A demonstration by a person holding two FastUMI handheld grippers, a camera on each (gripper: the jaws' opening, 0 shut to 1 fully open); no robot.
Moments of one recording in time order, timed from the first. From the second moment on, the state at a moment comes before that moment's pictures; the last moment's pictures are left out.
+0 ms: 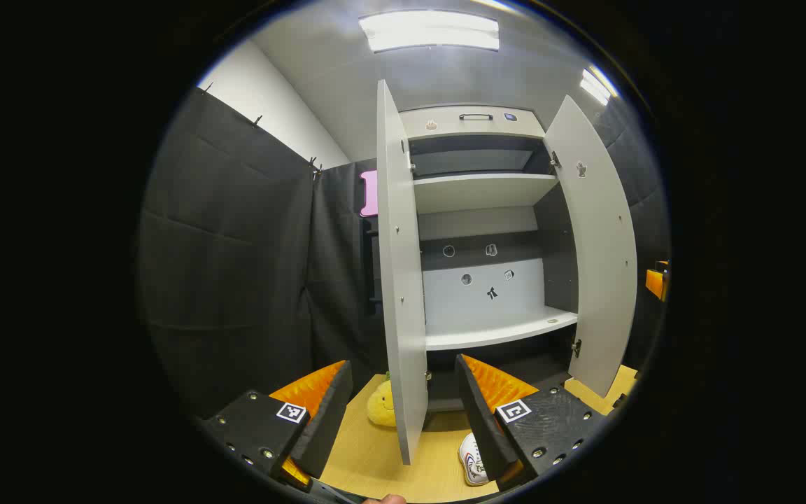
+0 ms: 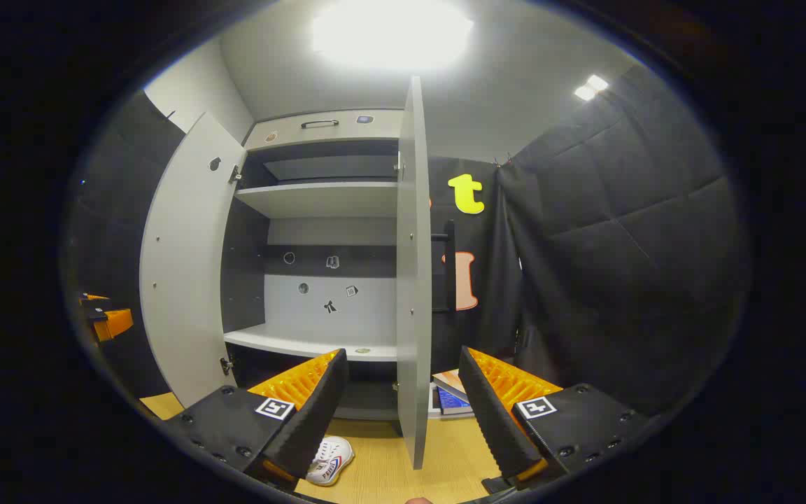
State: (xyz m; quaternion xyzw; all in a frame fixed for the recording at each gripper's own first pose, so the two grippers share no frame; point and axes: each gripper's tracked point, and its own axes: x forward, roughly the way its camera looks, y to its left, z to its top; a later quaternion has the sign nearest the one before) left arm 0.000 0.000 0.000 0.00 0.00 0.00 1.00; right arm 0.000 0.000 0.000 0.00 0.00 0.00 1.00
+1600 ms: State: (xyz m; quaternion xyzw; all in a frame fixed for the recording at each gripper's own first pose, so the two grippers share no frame) left arm 0.001 0.003 0.002 0.01 -0.02 0.01 1.00; right arm 0.038 -0.075 0.020 -0.02 0.01 -0.07 1.00
